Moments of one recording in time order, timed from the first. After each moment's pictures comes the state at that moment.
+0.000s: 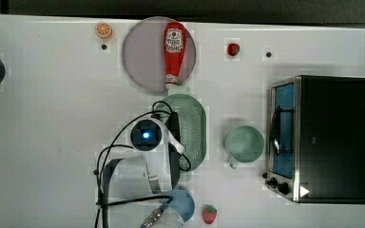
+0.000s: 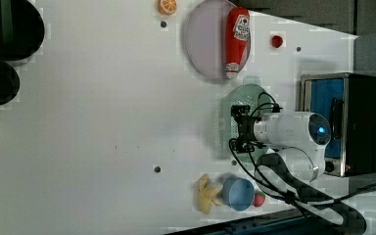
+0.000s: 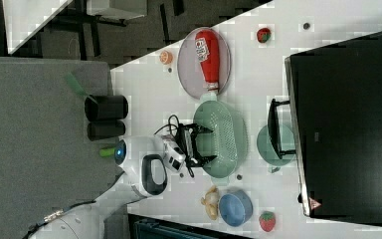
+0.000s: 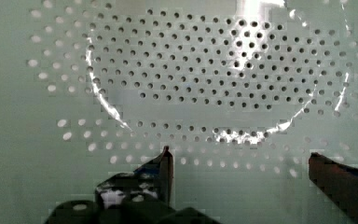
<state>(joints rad) 0.18 0.36 0.01 -2.45 -0.05 1.19 0.91</state>
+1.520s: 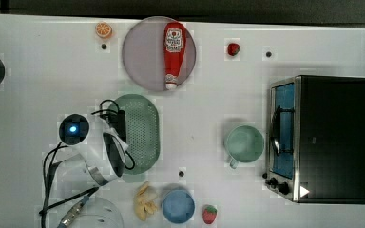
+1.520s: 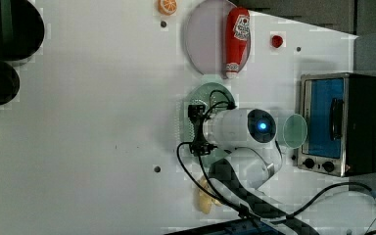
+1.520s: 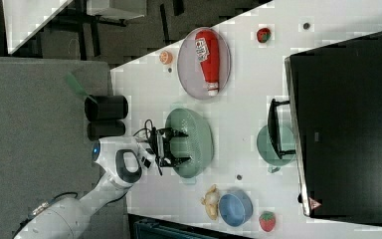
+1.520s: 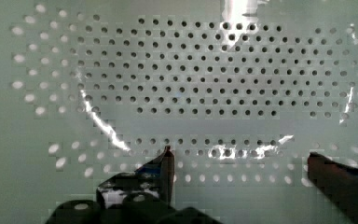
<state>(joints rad) 0.48 0.49 0.00 -2.23 -0.01 1.05 1.19</state>
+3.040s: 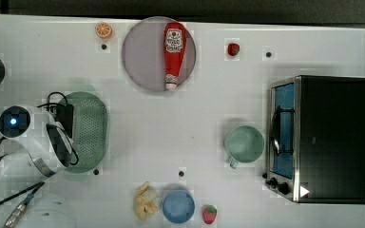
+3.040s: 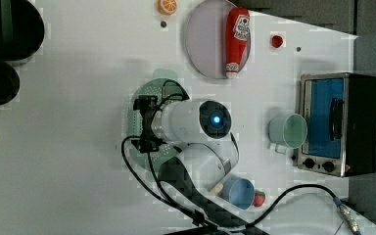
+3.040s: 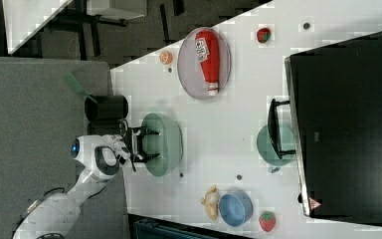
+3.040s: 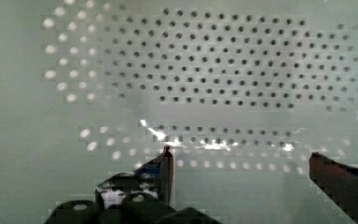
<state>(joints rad) 0.64 0.66 0.04 -1.91 0.13 1.00 1.33</state>
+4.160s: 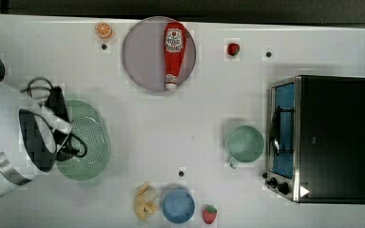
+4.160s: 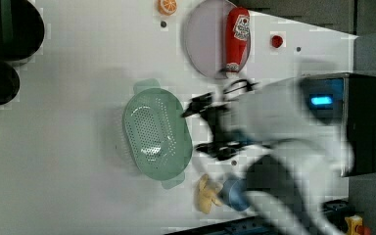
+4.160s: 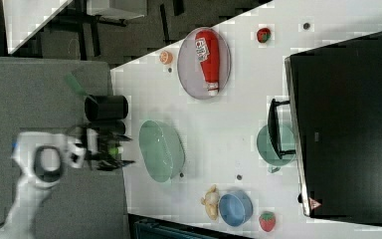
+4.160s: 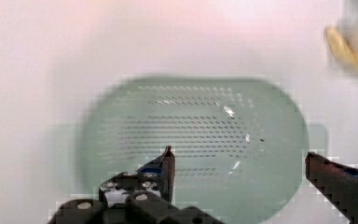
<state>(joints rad) 0.71 0.25 -0.16 -1.90 0.10 0.43 0.94</state>
